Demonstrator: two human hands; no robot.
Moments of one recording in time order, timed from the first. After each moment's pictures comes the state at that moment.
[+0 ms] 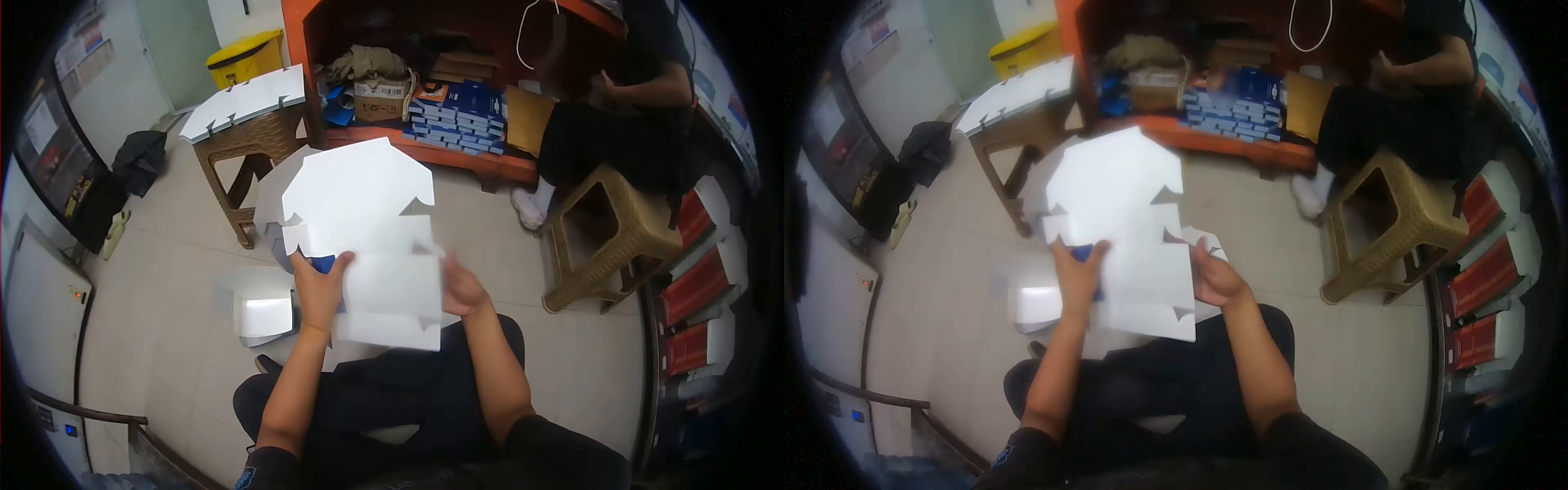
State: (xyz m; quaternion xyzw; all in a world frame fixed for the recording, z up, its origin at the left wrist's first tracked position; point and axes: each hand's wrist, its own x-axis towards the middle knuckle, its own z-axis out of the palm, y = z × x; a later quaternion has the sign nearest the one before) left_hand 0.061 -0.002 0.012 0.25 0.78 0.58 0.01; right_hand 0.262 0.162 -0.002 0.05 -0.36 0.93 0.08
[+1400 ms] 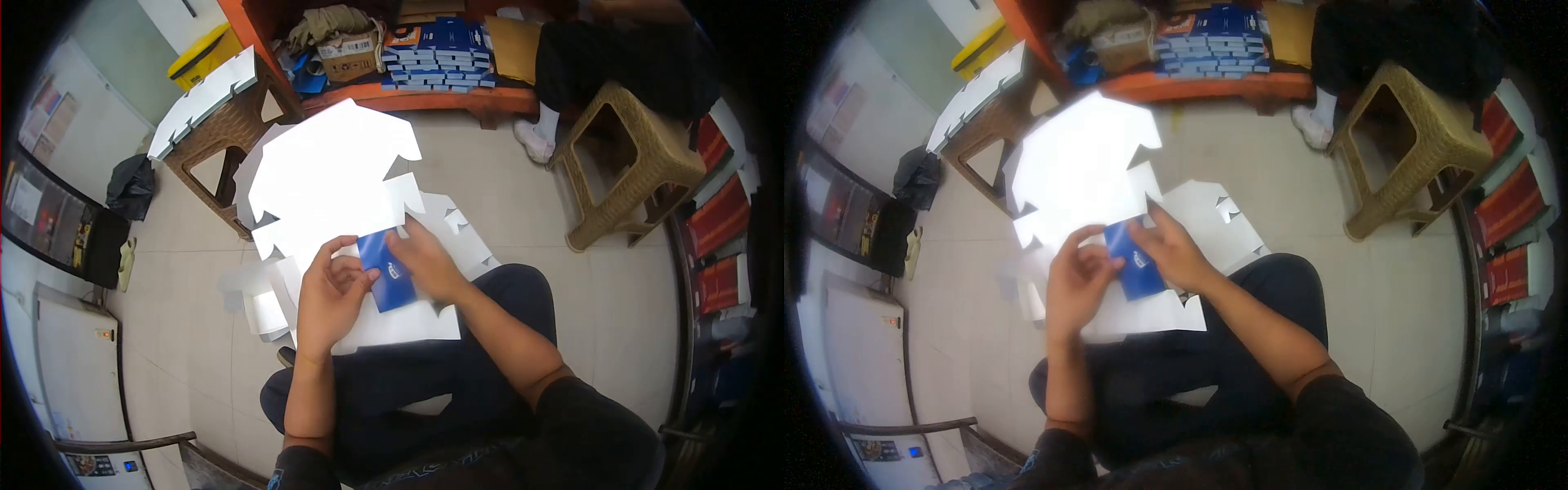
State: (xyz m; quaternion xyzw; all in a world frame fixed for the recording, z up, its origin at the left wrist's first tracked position) left_hand 0.109 -0.031 0.066 0.38 0.65 0.57 0.34; right_hand 0.230 0.106 0.010 -0.14 -0.55 0.77 0.28
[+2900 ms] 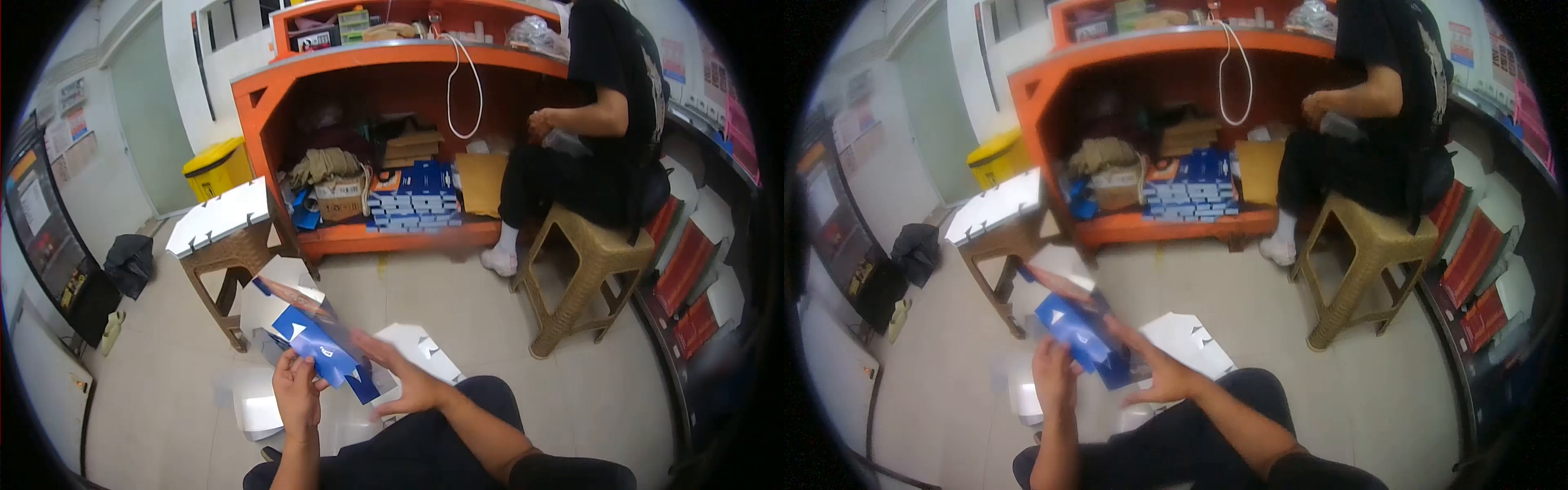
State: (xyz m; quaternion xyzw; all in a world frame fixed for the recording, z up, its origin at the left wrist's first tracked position) left_hand 0.092 -0.031 0.060 0.23 0.43 0.82 0.30; right_hand 0.261 0.115 0.042 0.12 -0.75 0.55 0.35
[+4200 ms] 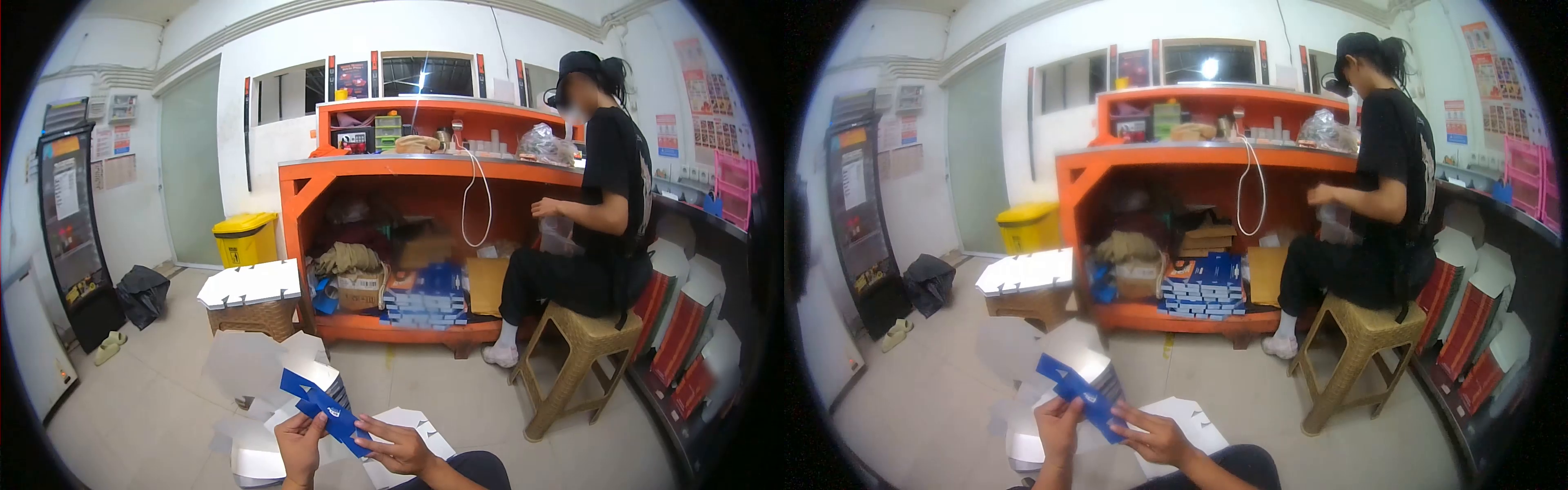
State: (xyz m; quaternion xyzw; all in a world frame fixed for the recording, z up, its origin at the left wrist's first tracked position) left_hand 0.106 -0.057 0.093 0.33 0.47 0.81 0.16; right_hand 0.260 0.088 0.055 0.12 -0.85 0.21 0.47
